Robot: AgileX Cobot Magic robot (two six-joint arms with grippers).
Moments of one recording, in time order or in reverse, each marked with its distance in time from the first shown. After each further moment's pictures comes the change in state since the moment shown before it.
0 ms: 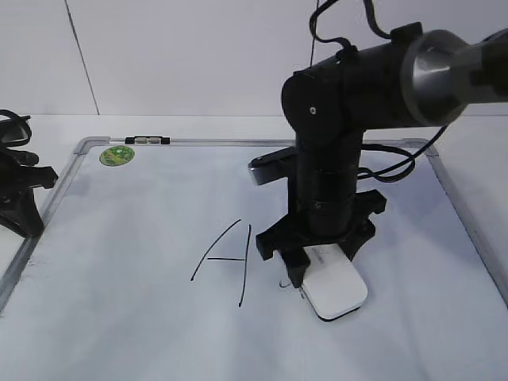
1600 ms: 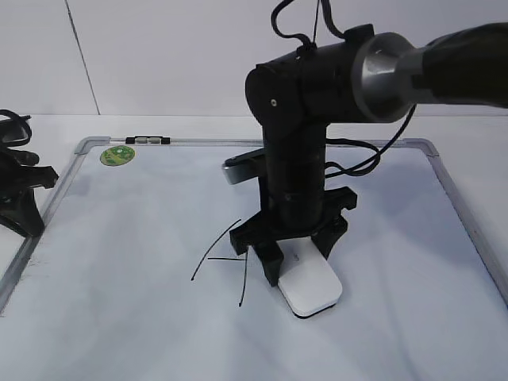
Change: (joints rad) left arm 0.000 0.000 0.000 -0.007 0.000 0.000; right arm 0.030 0.102 -0.166 0.022 0.108 -0.007
